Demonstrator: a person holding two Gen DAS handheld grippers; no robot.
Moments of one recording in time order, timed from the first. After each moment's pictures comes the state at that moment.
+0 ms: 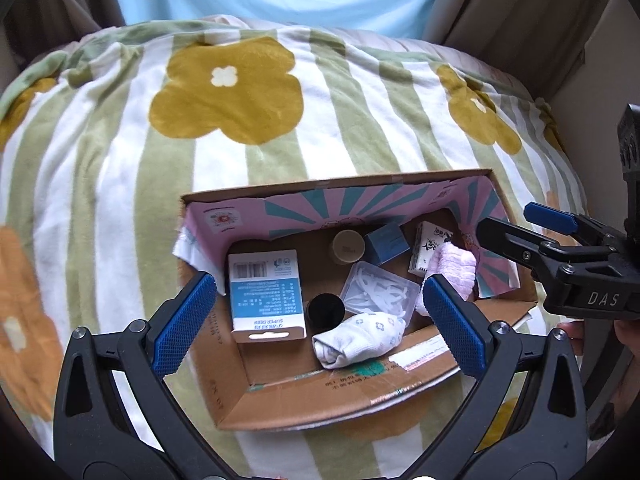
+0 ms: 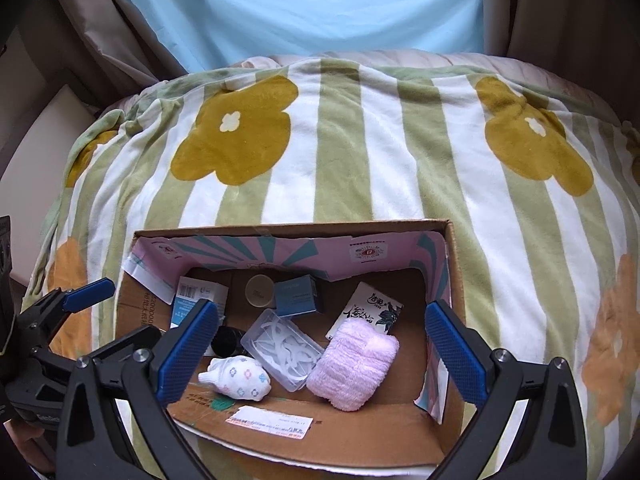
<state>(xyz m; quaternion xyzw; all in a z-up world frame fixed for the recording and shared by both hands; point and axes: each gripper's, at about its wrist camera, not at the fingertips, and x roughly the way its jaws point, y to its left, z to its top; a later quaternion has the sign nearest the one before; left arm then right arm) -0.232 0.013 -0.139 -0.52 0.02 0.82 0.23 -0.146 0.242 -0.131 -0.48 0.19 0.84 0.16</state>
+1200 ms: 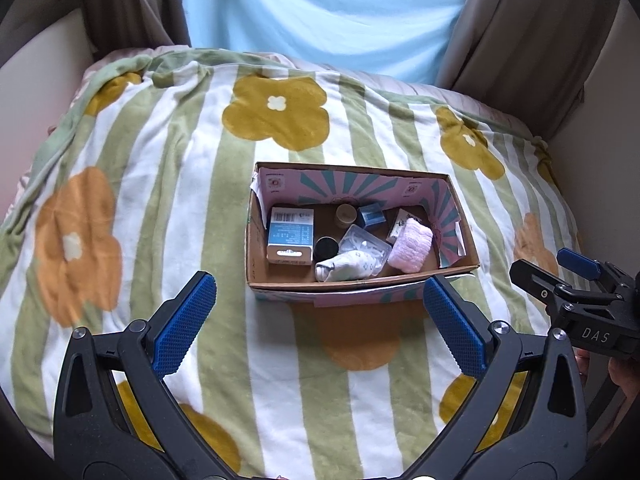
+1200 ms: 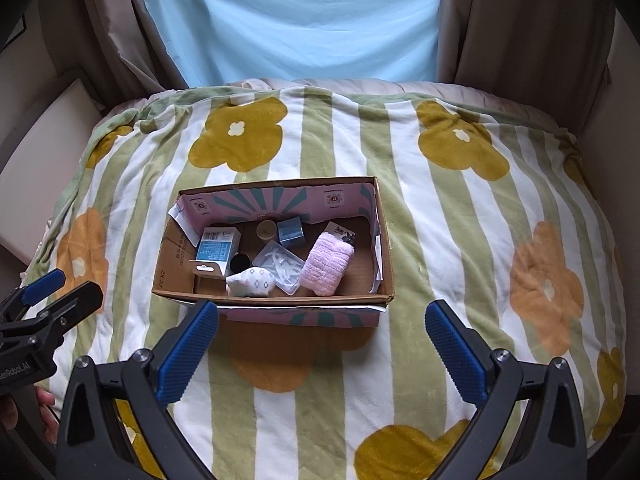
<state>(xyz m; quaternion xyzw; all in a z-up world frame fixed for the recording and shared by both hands) -0.096 -0.052 -0.038 -0.48 -0.01 0.86 0.18 -0.026 0.162 -0.043 -0.47 0.15 0.84 0.22</state>
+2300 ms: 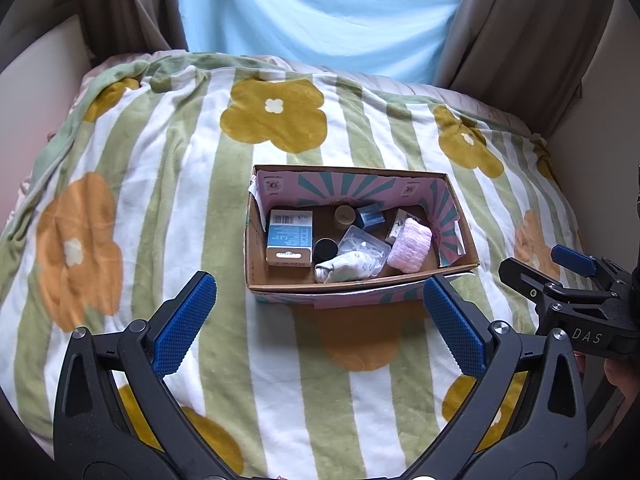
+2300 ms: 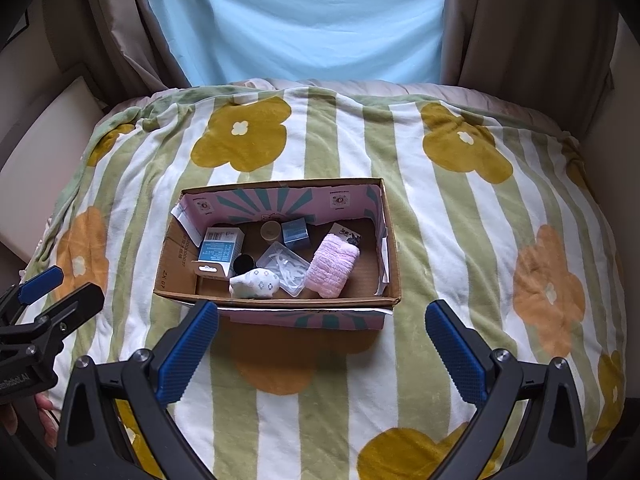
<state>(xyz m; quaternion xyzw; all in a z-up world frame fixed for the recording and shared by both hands) -0.096 -0.050 -0.036 -0.47 -0.01 0.86 0.18 -0.029 0.157 -0.047 -0.47 0.15 0.84 0.22</state>
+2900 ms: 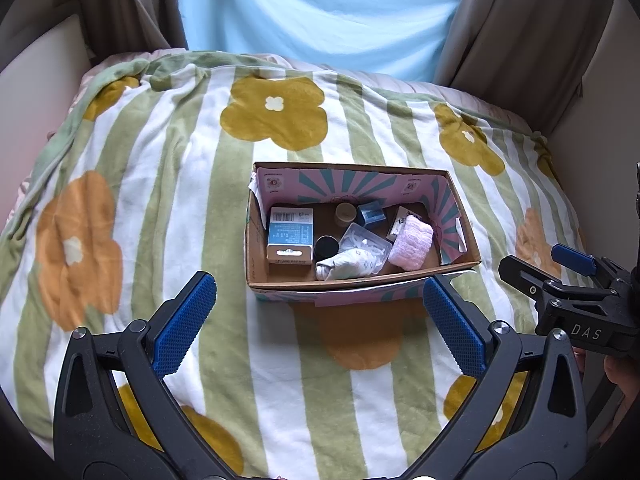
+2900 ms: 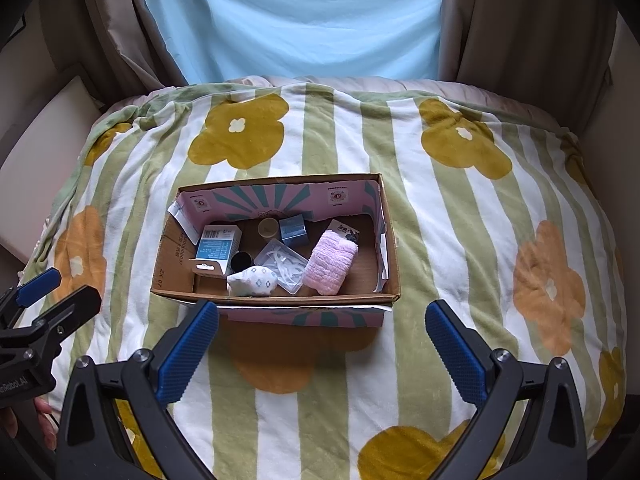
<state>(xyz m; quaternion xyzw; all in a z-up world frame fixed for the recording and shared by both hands) -0.096 -0.050 -0.037 -0.47 -0.01 0.86 0.18 -0.028 0.159 -0.051 -0.47 0.15 0.84 0.22</state>
